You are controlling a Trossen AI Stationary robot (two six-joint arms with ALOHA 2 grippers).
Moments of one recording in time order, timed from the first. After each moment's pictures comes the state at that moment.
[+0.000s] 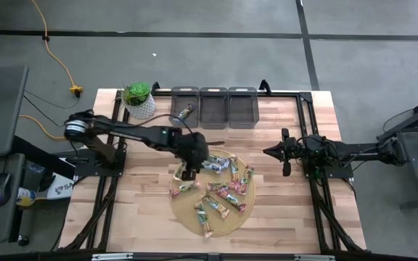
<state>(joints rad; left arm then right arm) -0.03 1.58 1.17 -0.49 0.12 0.00 -0.04 0.24 0.01 0.05 0.02 0.13</state>
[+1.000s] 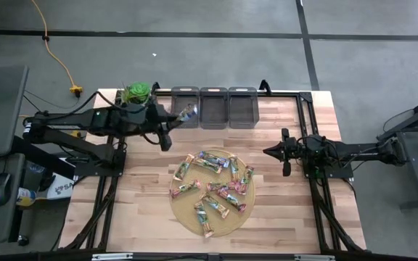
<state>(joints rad) -0.03 1.03 1.17 -0.50 -0.44 -0.14 -0.04 0.24 0.01 0.05 0.02 0.13</state>
